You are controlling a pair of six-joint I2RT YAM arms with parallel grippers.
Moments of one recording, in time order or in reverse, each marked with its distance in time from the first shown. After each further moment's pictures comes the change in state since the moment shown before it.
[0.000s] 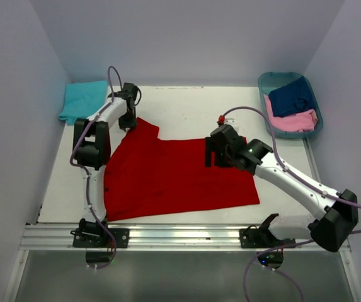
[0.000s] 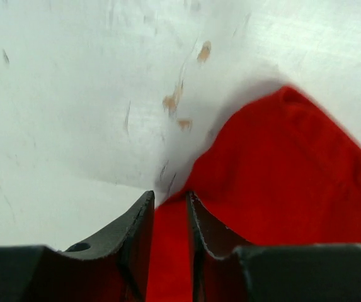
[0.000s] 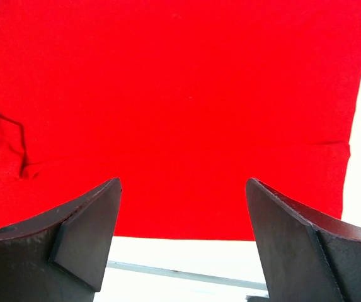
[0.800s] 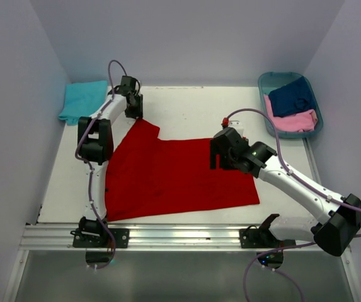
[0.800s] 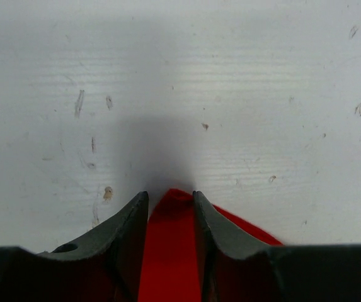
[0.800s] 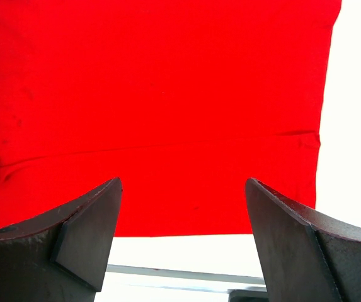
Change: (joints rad) left arm 0.029 0.143 0.198 0.187 0.265 0.101; right arm 0.000 -0.060 -0.032 -0.044 0.064 -0.011
